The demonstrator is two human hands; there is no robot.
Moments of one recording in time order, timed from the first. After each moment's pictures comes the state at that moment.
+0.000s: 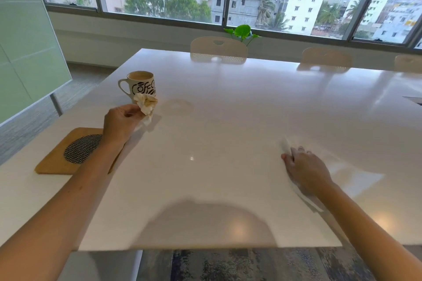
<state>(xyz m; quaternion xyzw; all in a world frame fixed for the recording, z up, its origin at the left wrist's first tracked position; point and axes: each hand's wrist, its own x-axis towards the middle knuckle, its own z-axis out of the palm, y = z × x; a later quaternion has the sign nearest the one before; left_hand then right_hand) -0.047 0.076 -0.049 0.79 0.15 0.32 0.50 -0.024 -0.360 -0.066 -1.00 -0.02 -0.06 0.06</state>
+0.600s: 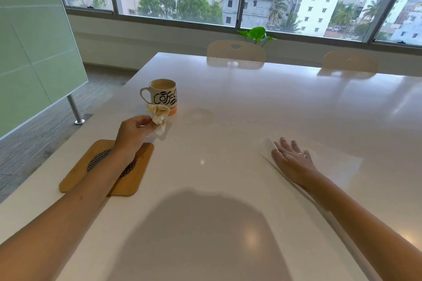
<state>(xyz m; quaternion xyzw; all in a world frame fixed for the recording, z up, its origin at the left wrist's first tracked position) -0.035 0.119 -0.055 0.74 0.15 0.25 0.60 0.040 -0.274 -0.071 -0.98 -0.11 0.06 0.13</state>
